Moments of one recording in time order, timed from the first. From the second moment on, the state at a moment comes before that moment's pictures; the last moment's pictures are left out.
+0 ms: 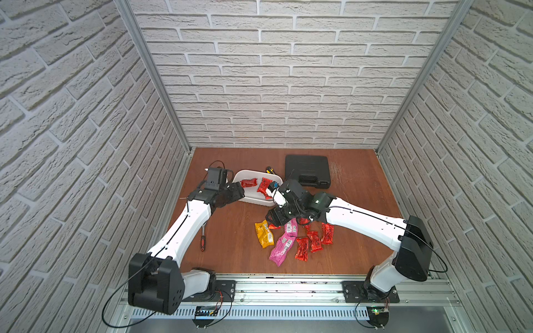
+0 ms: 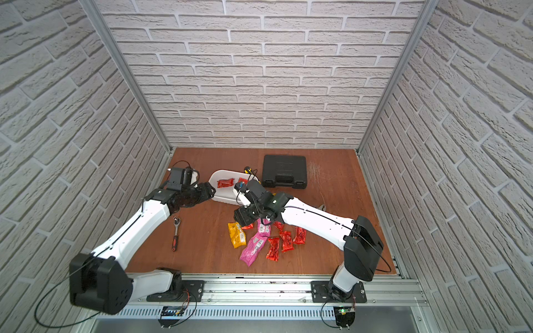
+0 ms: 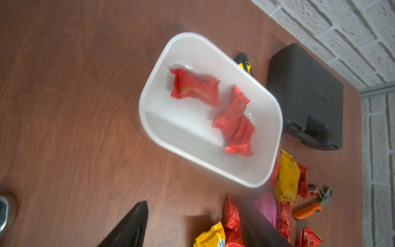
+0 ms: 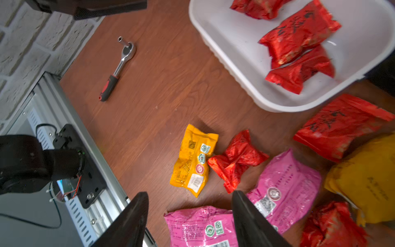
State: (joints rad) left arm -0.21 1.31 1.04 -0.61 0.14 -0.46; right arm 0.85 1.61 1.32 -0.61 -0.10 0.33
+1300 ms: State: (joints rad) left arm -0.29 2.16 1.80 -0.89 -0.07 0.72; right arm 0.52 1.51 1.21 -0.55 -0.06 0.44
